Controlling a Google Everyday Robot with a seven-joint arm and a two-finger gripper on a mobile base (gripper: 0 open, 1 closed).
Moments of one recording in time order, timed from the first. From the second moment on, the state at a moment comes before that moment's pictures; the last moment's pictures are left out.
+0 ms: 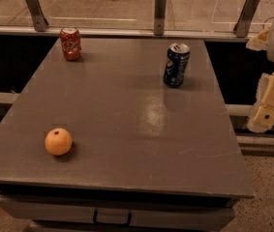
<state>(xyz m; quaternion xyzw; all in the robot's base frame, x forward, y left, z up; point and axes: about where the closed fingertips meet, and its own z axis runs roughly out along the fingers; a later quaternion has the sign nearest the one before) 0.438 -0.216 0.979 -0.60 0.78 -0.04 0.16</state>
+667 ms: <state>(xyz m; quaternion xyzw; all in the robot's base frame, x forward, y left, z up) 0.467 -0.217 0.969 -0.61 0.77 -0.03 0.18</state>
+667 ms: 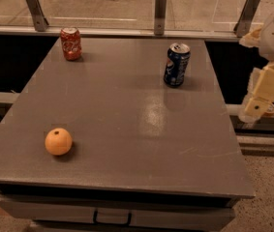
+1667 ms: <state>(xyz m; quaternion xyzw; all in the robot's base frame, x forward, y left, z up) 0.628 -0.201 0.908 -0.59 0.74 0.09 0.32</state>
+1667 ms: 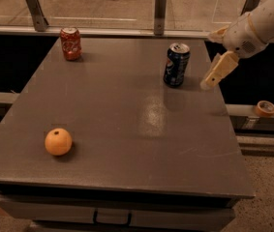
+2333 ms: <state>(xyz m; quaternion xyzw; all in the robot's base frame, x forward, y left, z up) 0.660 -0.154 0.889 -0.56 0.72 0.18 0.37</state>
